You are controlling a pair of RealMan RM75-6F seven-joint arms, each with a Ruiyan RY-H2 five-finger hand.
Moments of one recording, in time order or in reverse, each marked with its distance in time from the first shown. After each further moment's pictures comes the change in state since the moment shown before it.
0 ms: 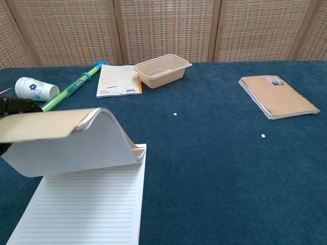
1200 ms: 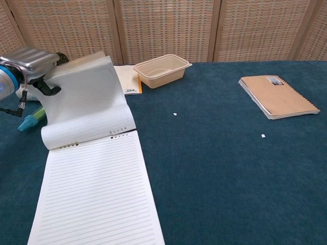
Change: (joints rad) left arm -0.413 -0.204 -0.369 0.591 -0.575 -0.521 0.125; right arm 0.025 -0.020 0.009 0.047 0.052 -0.072 0.024
